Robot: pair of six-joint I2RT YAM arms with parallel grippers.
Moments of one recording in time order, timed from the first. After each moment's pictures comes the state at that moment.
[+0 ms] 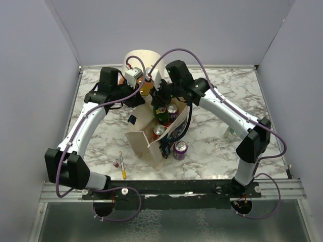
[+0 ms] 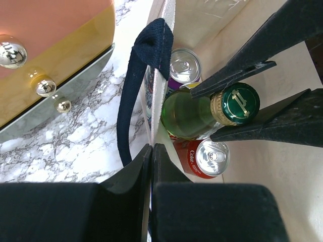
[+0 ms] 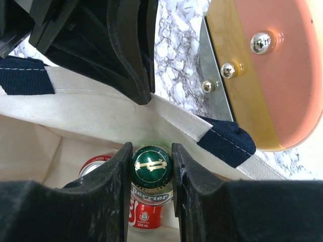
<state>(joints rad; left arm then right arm) -0.24 1.40 1.30 -0.58 0.63 0.10 0.76 1.83 1.85 -0.64 -0.39 -0.38</state>
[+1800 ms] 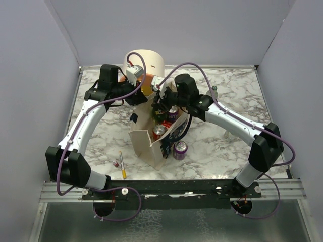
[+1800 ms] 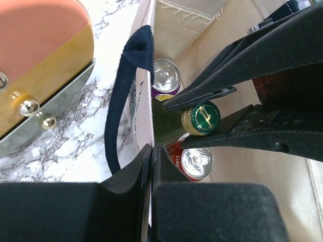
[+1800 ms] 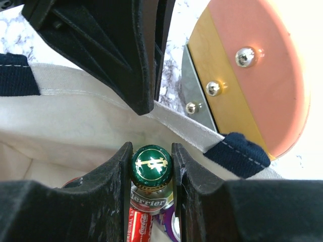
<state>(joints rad) -0.24 1.42 1.35 -0.59 0.72 0.11 0.75 1.65 1.42 -0.16 -0.37 -0.39</state>
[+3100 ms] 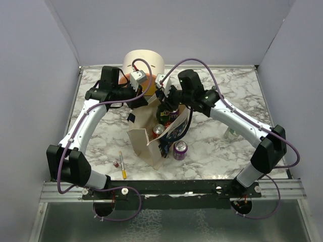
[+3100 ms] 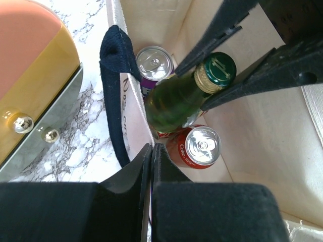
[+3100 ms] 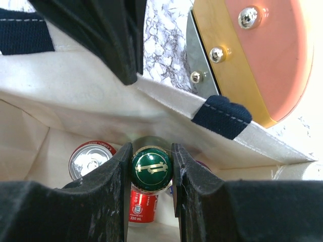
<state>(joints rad) -0.24 1.44 1.36 -0.64 0.80 0.34 0.72 1.61 1.46 -0.36 -0.38 -0.41</state>
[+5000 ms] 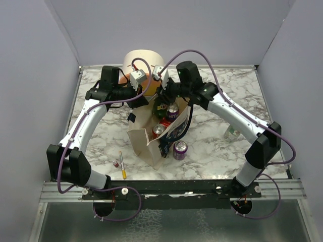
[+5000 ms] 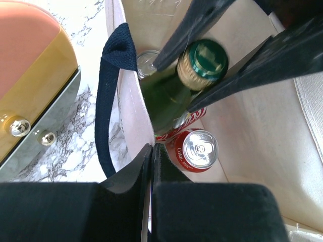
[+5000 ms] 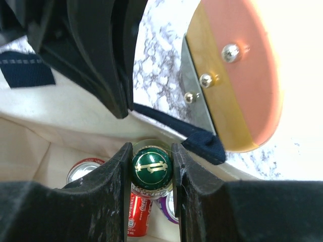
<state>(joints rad) -0.24 1.44 1.34 -0.63 0.82 0.32 0.71 1.70 1.62 -0.42 -0.43 -0.41</state>
